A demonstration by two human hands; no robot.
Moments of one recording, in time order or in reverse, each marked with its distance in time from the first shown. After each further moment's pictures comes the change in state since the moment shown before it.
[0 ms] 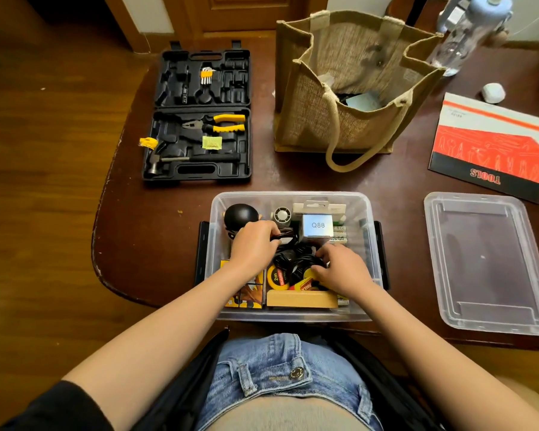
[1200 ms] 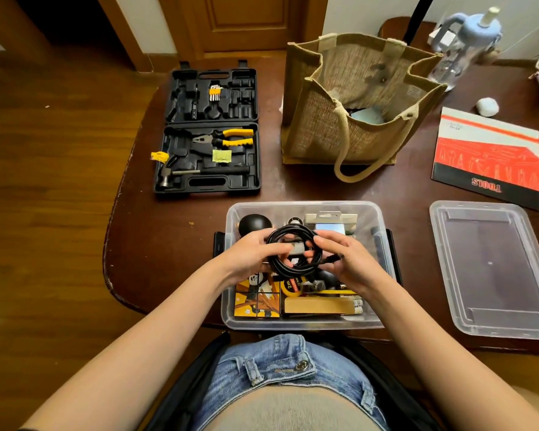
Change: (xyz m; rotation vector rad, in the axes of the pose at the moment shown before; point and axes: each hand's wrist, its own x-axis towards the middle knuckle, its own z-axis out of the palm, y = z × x) left_hand -0.009 -0.027 -0.046 -1.165 -0.612 -0.177; right_hand -0.010 -0.050 -0.037 1.536 -0.238 0.059
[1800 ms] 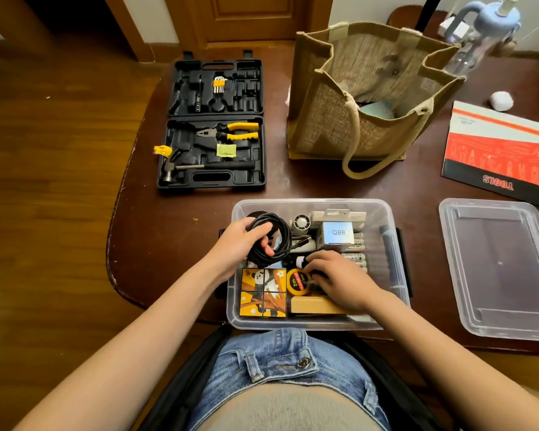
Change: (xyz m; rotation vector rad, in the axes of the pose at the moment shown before) left_hand -0.009 0.005 -0.020 0.166 0.332 0.118; right_hand 0.011 0.037 -0.016 -1.648 -0.110 -0.316
